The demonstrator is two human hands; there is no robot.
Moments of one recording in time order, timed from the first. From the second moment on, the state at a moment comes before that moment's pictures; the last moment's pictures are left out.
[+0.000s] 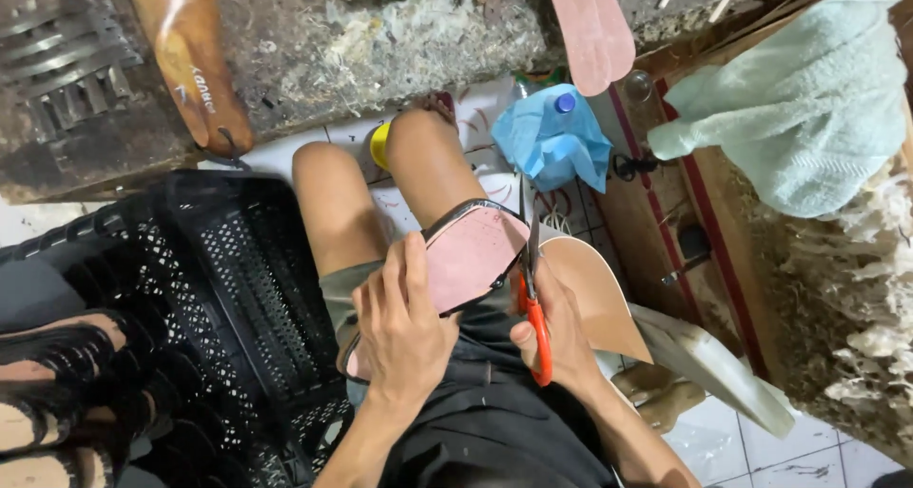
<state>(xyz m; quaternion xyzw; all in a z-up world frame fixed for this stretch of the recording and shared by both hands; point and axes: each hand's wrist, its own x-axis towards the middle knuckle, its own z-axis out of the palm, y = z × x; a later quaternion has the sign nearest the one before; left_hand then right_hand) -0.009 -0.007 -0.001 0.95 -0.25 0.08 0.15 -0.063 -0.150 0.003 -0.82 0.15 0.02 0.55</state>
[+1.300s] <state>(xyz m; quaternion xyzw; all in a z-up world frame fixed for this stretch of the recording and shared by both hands) 0.030 0.014 0.006 0.89 -0.43 0.13 0.13 -0.105 -0.192 -0.063 -0.82 0.11 0.03 0.57</state>
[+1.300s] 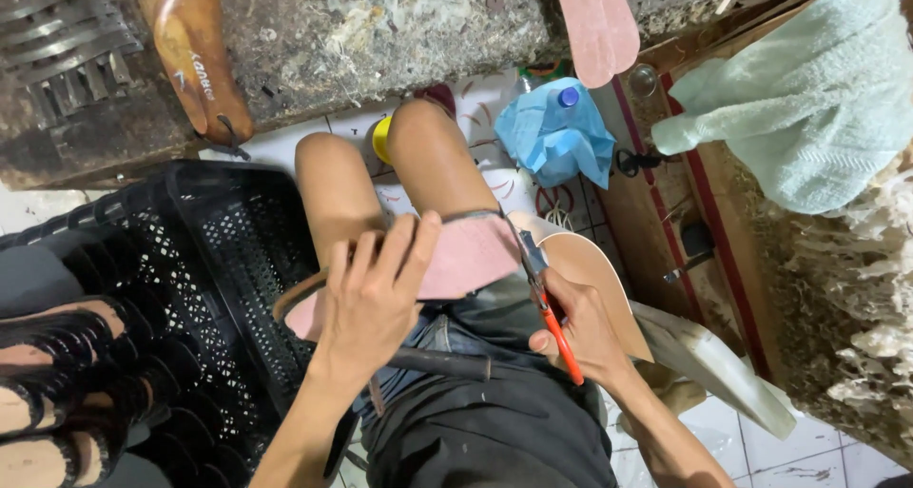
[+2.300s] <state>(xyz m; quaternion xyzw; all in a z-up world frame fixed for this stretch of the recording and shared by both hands) 0.044 0.010 0.004 0.83 -0.52 0.16 0.09 -0.085 -0.205 -0.047 -0.85 0.10 0.14 0.49</state>
